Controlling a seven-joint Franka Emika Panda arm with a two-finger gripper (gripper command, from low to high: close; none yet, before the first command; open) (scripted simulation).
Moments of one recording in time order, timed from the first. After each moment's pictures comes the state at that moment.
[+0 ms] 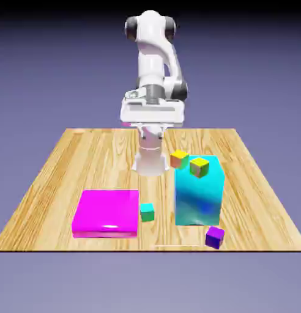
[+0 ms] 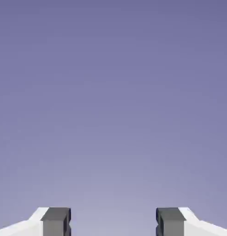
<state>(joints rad) 0.00 -0.53 0.02 -2.78 0.00 3.00 0.77</state>
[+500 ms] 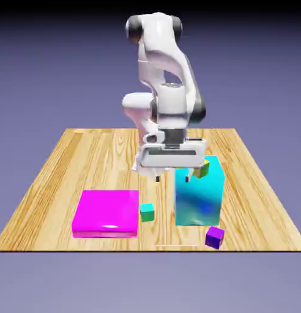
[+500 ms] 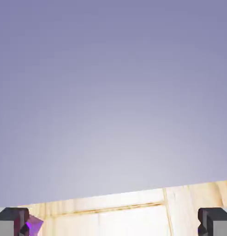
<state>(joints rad) -0.13 0.02 0.29 -2.36 -0.02 2.60 1.13</state>
